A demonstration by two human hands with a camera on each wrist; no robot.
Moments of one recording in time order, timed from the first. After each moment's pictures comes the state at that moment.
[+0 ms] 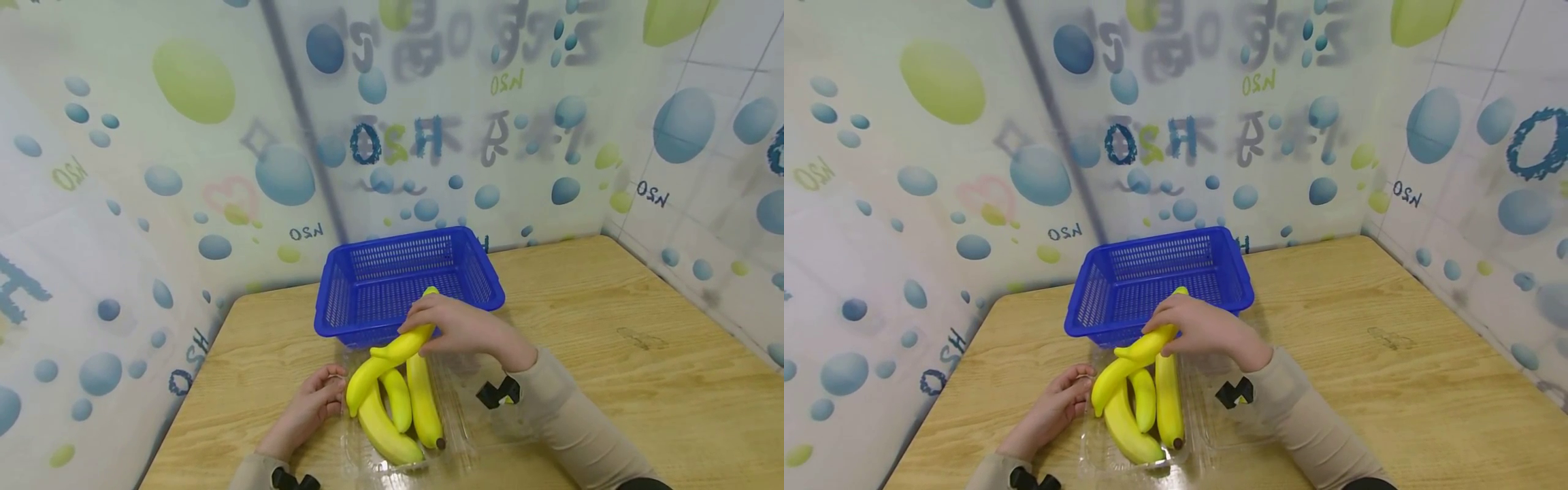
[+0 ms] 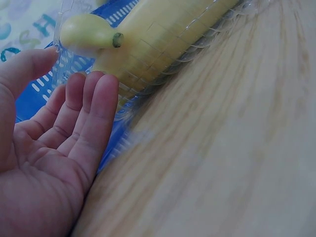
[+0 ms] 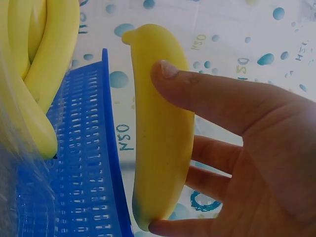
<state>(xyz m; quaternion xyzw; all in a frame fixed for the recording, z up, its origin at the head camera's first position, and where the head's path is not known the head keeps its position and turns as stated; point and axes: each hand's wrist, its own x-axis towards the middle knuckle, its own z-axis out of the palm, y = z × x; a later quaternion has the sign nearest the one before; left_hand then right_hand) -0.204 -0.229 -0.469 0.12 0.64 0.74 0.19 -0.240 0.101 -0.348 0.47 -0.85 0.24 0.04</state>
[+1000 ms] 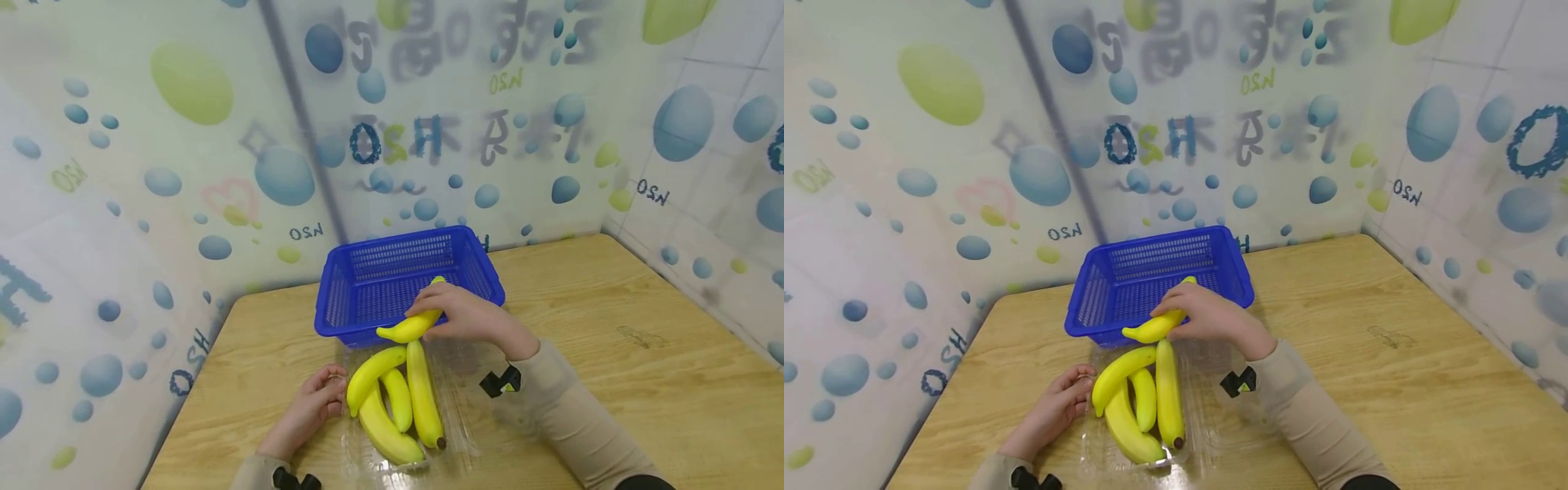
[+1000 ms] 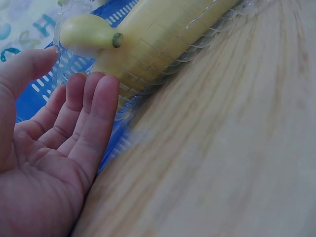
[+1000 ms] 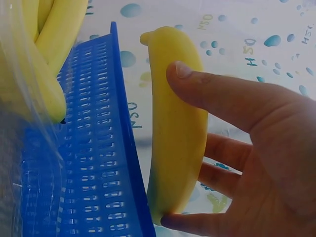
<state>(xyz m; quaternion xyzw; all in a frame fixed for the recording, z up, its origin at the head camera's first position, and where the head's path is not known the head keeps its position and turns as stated) -0.203 -0.228 -0.469 0.11 0.64 0.74 0.19 -0.253 0.112 -0.351 0.44 -0.86 0.25 0.06</state>
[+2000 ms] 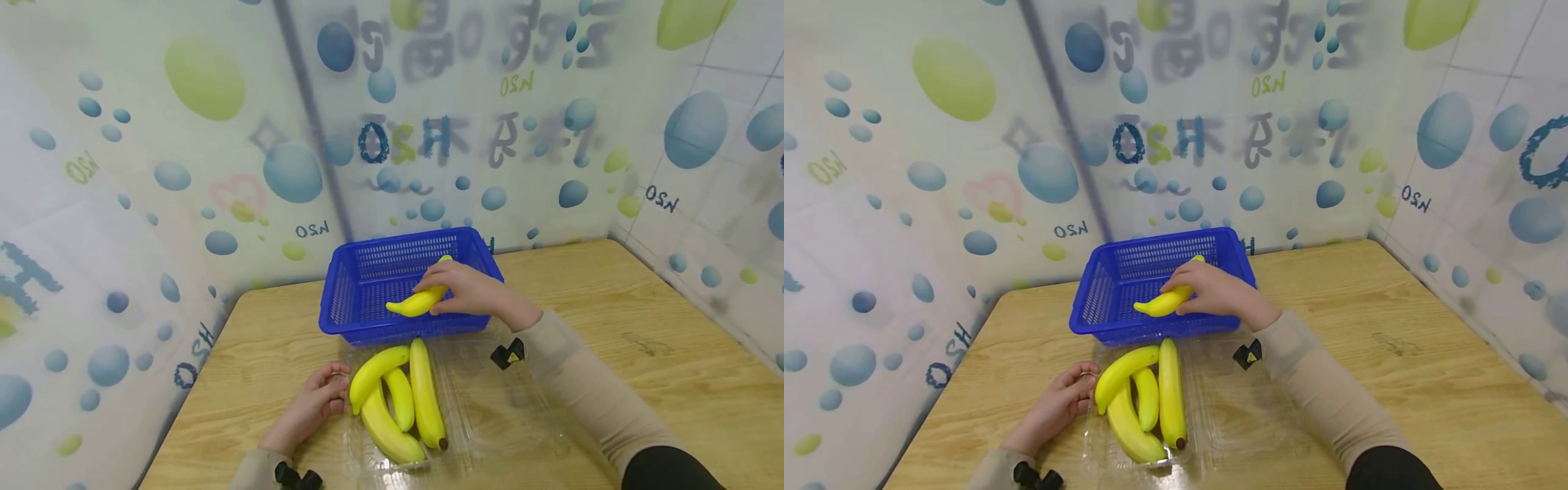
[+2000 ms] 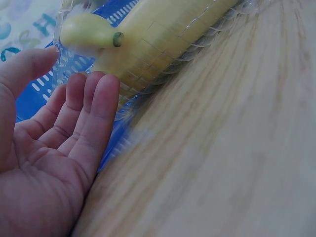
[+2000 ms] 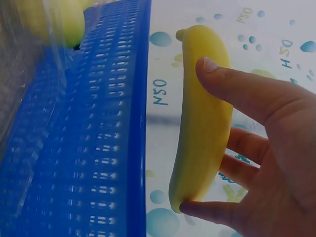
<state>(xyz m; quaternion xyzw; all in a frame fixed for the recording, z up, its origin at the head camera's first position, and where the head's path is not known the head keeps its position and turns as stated) -0.205 -0.230 -0.473 0.11 0.65 0.73 0.19 -0.295 0.118 -0.338 0.46 -0.86 0.23 0.08</state>
